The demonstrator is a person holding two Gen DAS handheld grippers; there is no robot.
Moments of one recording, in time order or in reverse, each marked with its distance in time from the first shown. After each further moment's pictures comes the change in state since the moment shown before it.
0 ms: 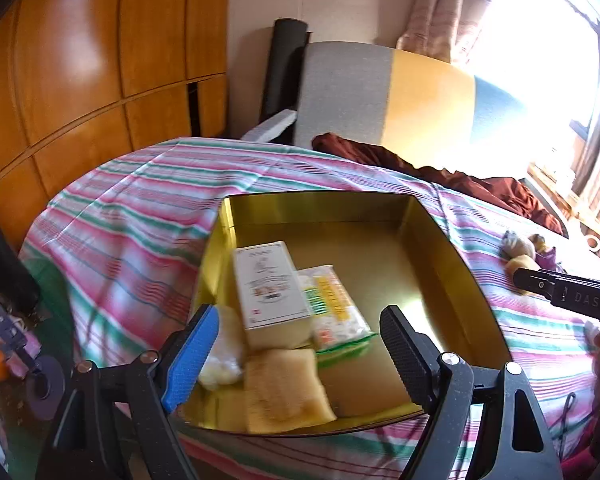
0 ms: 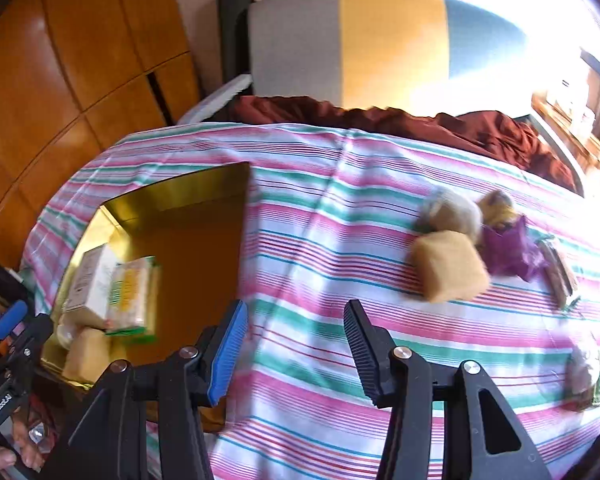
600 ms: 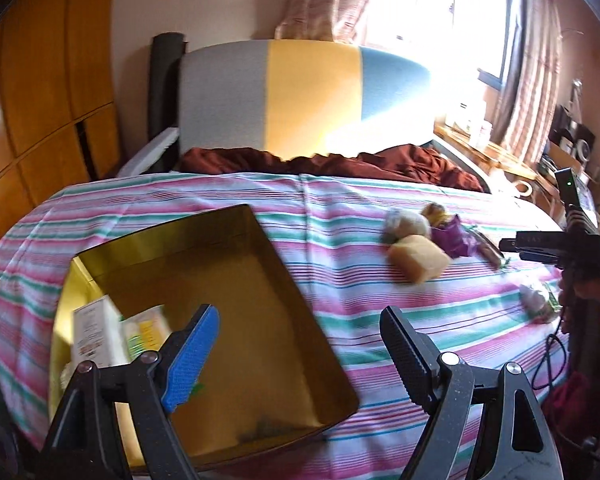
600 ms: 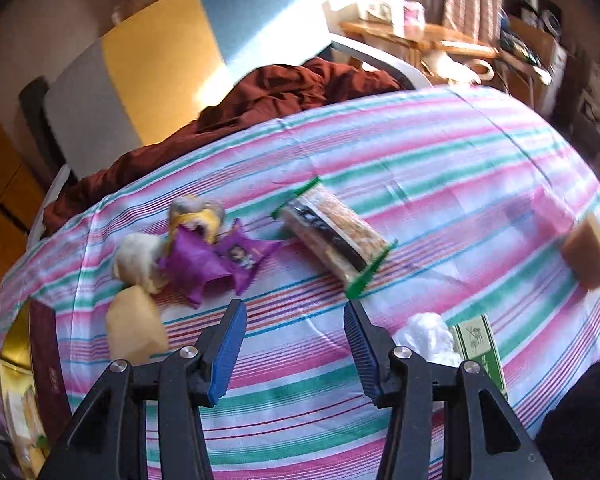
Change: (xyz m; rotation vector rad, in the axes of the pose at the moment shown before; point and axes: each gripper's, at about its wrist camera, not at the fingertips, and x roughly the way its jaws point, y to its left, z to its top) left arm 0.011 -0.146 0.022 0.230 0.021 -0.262; right arm -0.018 -0.252 -0.017 0.569 -0.002 -0.271
